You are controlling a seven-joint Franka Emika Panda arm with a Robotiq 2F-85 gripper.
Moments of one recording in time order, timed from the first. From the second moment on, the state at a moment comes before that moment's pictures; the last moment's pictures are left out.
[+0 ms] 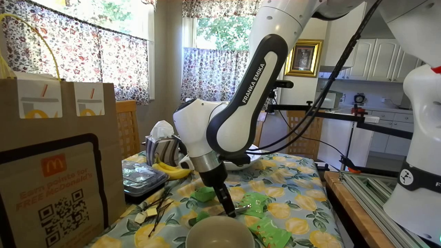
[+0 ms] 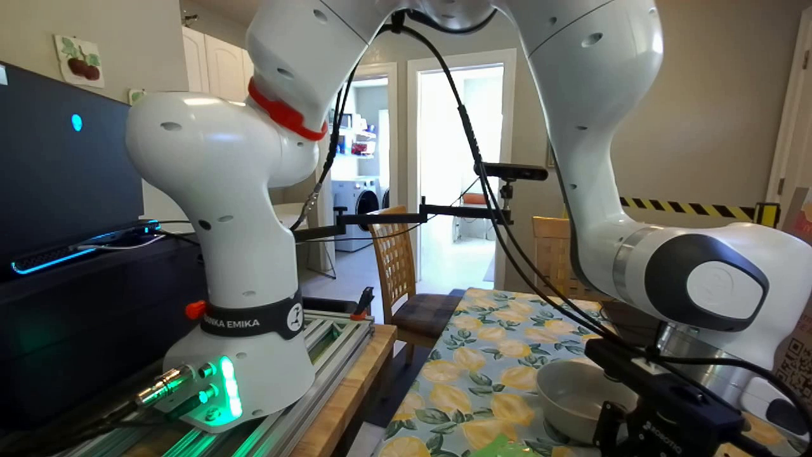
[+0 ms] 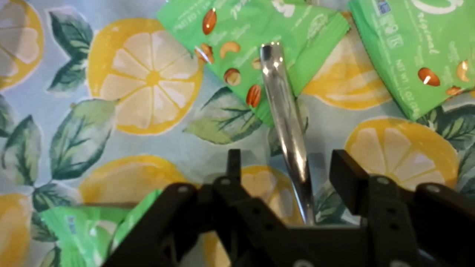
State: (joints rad) arm -0.02 0.70 0.01 -2.03 -0.28 2.34 -0.27
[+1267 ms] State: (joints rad) arm -0.02 0.70 0.02 -2.03 -0.28 2.34 -0.26
